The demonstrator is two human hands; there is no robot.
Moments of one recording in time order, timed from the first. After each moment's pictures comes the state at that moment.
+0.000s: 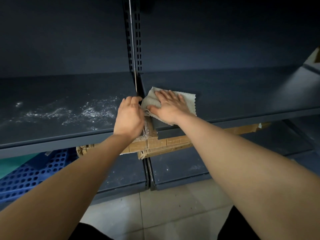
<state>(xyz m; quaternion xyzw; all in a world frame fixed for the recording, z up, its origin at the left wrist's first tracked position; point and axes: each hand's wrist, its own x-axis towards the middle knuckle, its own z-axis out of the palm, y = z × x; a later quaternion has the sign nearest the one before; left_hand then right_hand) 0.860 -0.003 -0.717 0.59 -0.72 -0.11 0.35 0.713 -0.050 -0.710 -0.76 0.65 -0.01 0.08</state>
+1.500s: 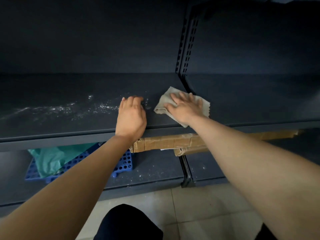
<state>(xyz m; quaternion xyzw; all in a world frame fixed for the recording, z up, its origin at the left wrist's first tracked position) 1.027 0.015 -0.719 0.62 -0.71 -0.03 0.34 0.851 -0.037 -0.708 -0.71 0.70 0.01 0.10</state>
